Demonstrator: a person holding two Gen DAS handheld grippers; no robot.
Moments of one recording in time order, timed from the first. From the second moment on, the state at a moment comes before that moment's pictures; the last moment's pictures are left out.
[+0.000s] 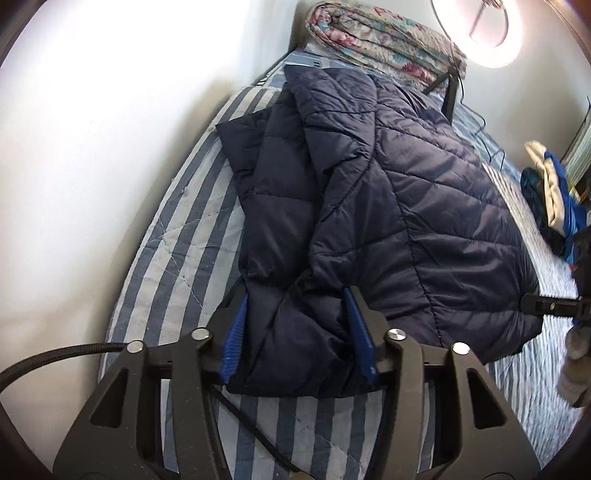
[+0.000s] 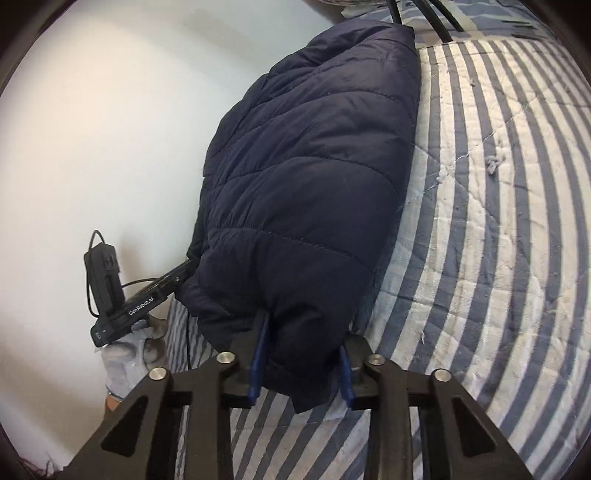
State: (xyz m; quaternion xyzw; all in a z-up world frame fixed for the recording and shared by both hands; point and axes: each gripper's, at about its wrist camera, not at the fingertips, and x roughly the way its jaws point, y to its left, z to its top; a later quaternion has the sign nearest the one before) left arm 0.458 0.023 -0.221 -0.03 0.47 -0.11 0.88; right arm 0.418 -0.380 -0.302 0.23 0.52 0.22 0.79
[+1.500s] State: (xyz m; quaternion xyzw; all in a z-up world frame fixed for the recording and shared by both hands) left arm 0.271 -0.016 -0.219 -0.27 0.59 -0.22 0.72; right arm 0.099 -0.474 -0.184 0.04 0.50 -0.04 0.87
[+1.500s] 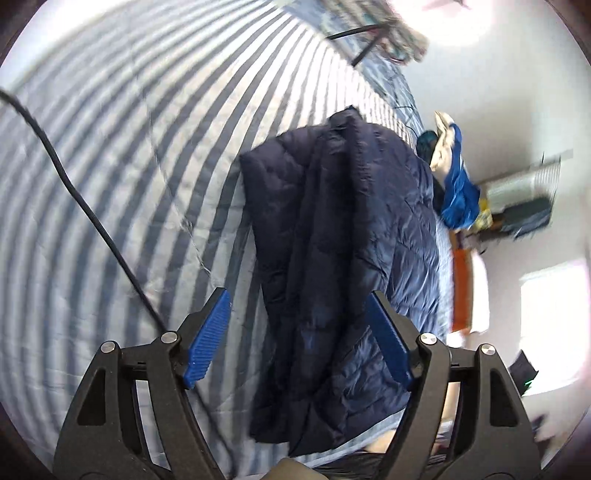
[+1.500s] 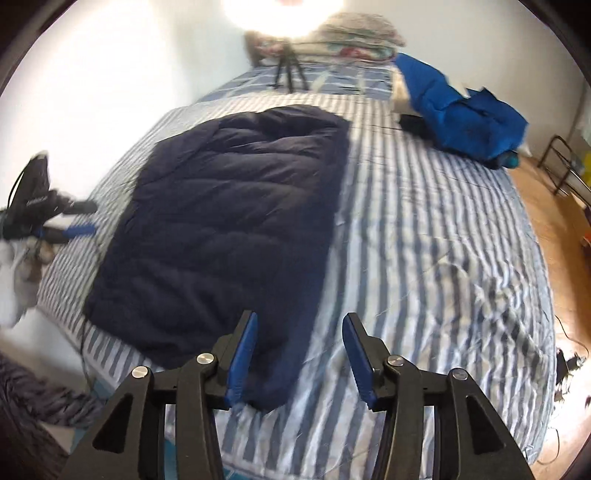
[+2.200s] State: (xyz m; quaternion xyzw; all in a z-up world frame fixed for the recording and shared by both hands) left arm 0.293 0.013 -0.282 -0.41 0.58 -0.29 0.64; right arm 0.135 -0.511 -0.233 0.19 0.51 0.03 0.84
